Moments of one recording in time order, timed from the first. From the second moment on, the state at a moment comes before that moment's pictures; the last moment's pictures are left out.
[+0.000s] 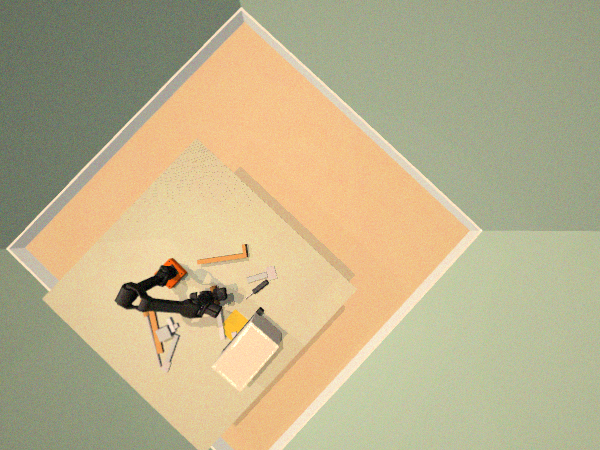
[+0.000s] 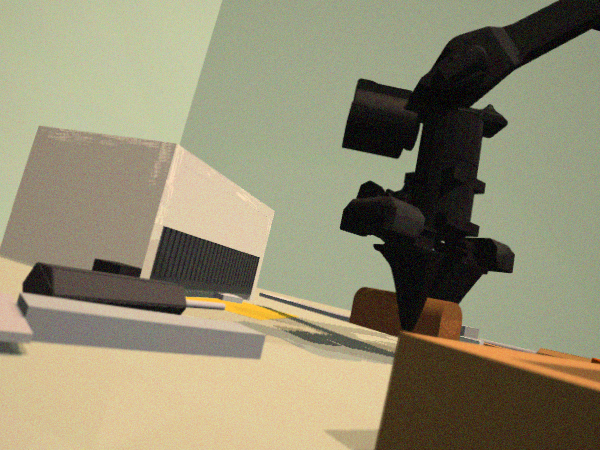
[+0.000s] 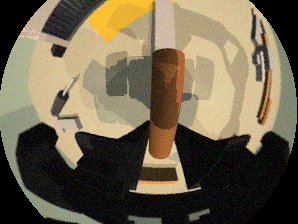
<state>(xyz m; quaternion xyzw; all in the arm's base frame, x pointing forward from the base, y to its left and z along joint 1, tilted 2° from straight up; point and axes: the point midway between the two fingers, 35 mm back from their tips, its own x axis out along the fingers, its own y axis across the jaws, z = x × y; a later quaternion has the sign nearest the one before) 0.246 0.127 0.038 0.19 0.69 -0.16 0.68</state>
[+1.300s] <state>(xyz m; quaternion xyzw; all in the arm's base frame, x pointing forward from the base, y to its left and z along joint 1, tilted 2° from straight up) 0.250 0.084 0.037 0.19 0.69 -0.16 0.68</state>
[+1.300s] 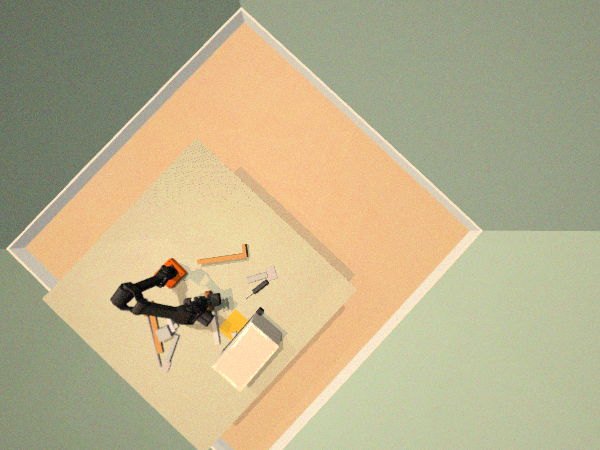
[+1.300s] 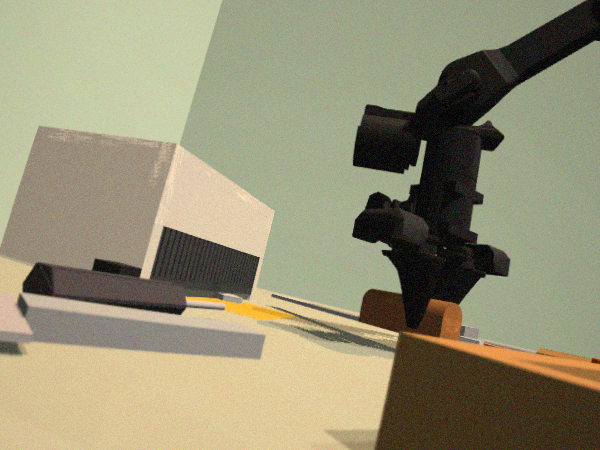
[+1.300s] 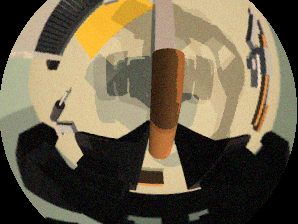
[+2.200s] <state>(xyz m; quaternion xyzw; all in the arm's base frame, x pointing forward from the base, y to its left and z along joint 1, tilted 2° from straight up) 0.252 0.056 0.037 0.19 0.68 -0.16 0.68</state>
